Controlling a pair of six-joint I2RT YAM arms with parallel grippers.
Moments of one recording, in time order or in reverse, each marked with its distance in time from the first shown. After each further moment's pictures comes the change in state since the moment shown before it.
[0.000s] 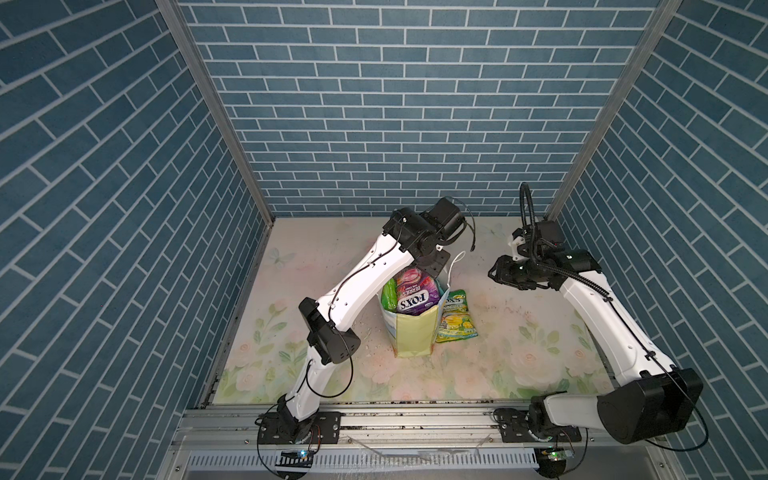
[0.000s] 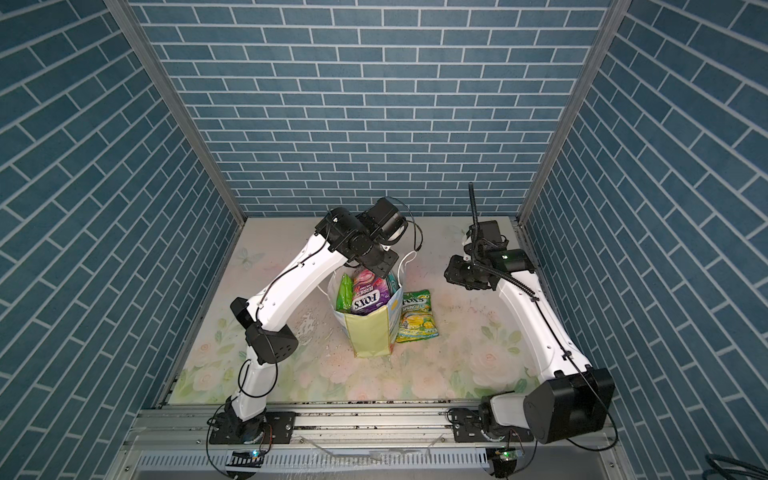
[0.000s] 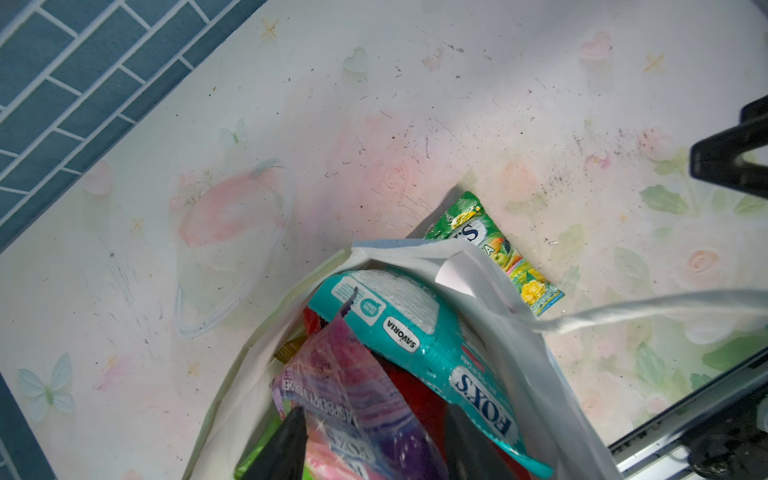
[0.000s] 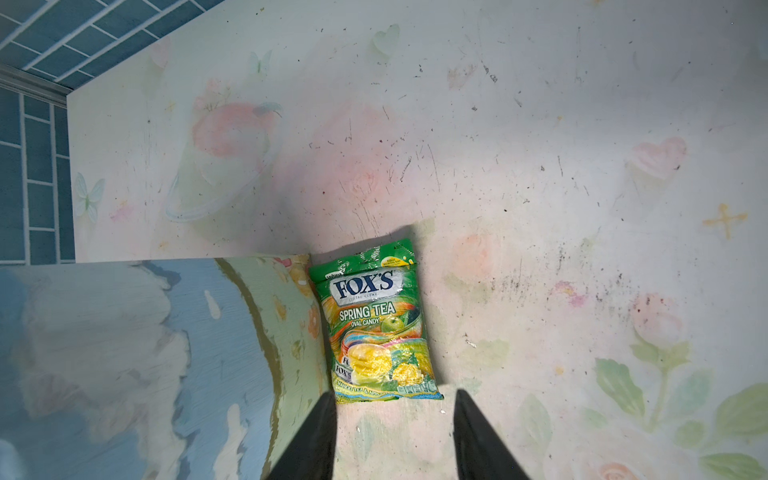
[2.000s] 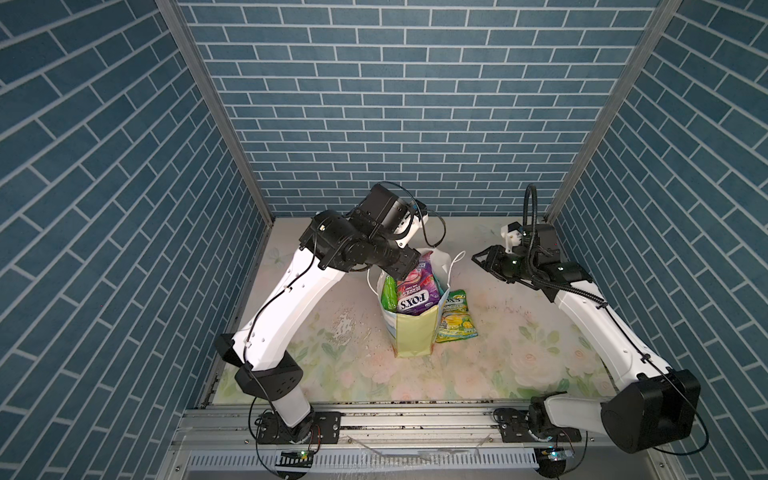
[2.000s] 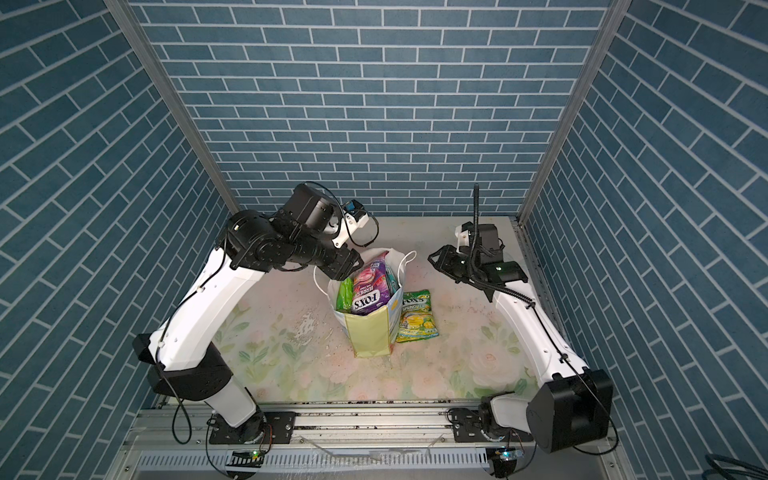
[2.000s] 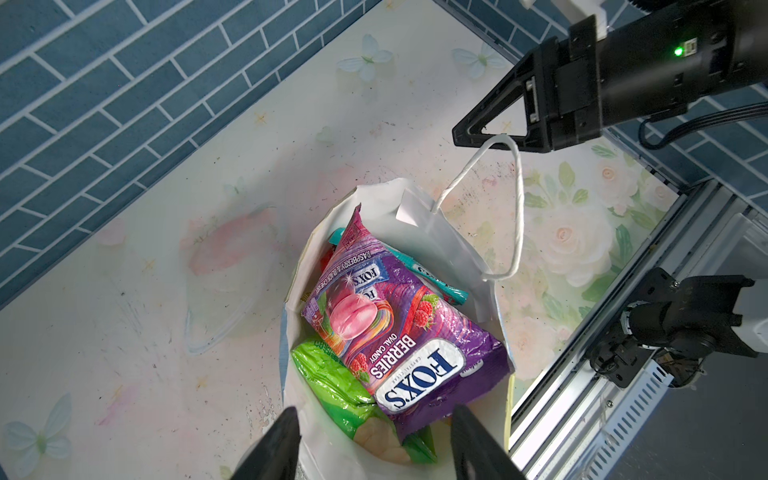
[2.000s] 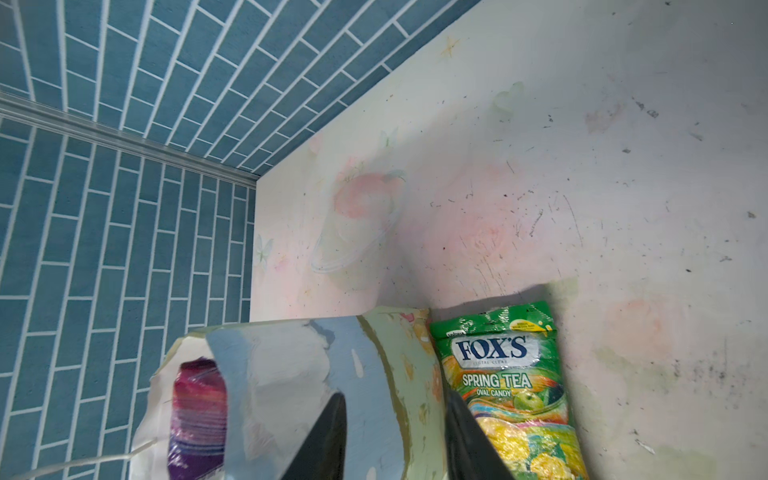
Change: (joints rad) left arm 0.078 -0.459 -0.315 0.113 0.207 0.151; right arm 0.021 -0.035 -0.154 0.408 -0.203 0.275
